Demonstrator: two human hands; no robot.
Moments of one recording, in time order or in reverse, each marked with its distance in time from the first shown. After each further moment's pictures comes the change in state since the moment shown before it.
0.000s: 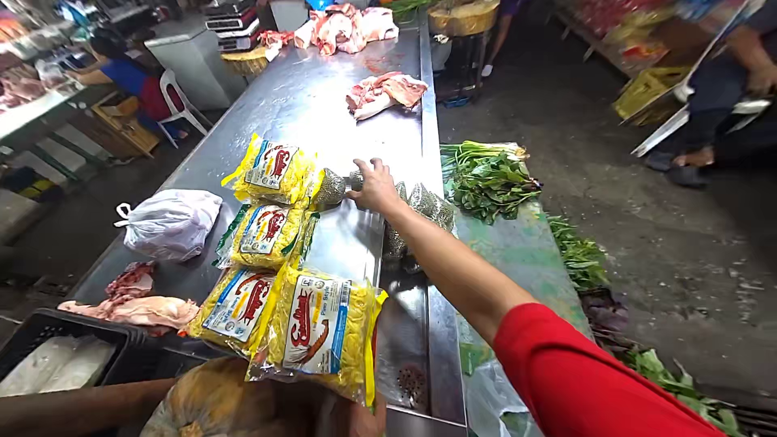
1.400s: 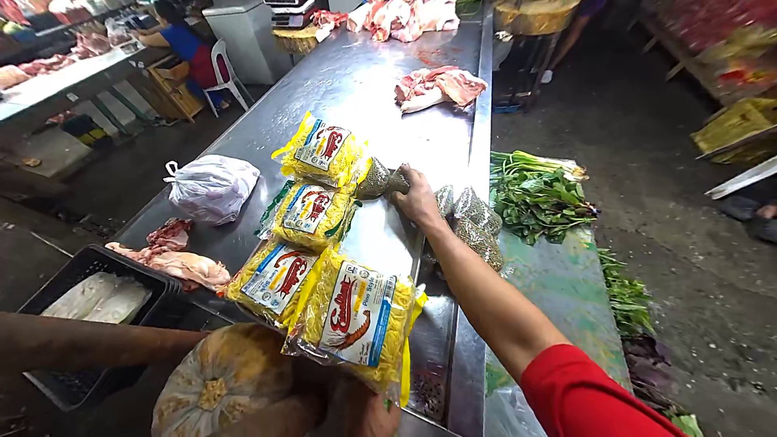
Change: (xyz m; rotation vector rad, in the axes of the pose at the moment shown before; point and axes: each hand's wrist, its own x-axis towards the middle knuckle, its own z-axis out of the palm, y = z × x) left_hand 0.003 0.009 -0.014 0.056 0.158 0.047; right_hand -0.009 0.009 0.046 0.139 0.075 -0.022
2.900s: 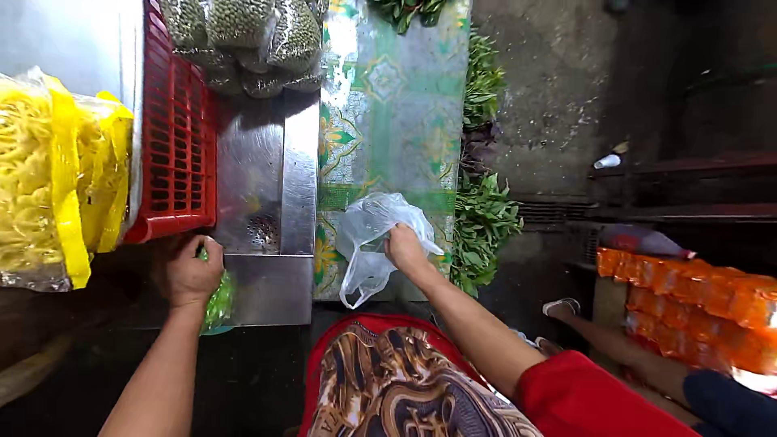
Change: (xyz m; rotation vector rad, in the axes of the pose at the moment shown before) left_hand -0.001 0.006 0.009 0.107 -0.281 -0.045; right_hand -0.479 0.245 -0.120 -0.310 -0.695 0.647
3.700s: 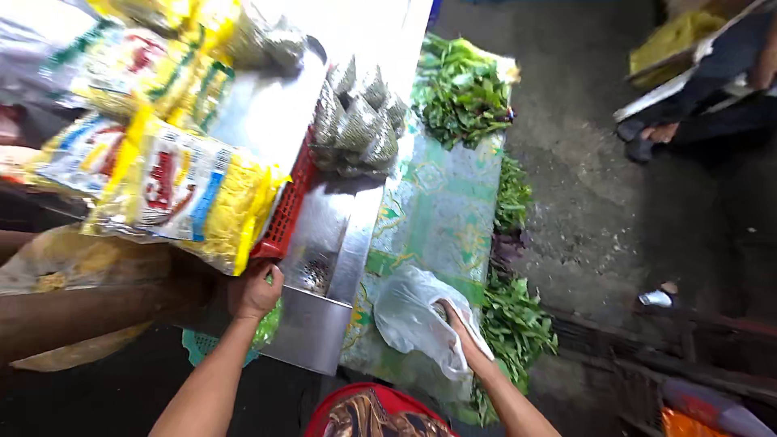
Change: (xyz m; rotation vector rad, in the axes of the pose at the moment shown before) left_hand 0.008 0.003 -0.004 -0.024 0.089 -0.045; right_hand -0.015 0.054 -0.017 0.297 0.083 -0.007
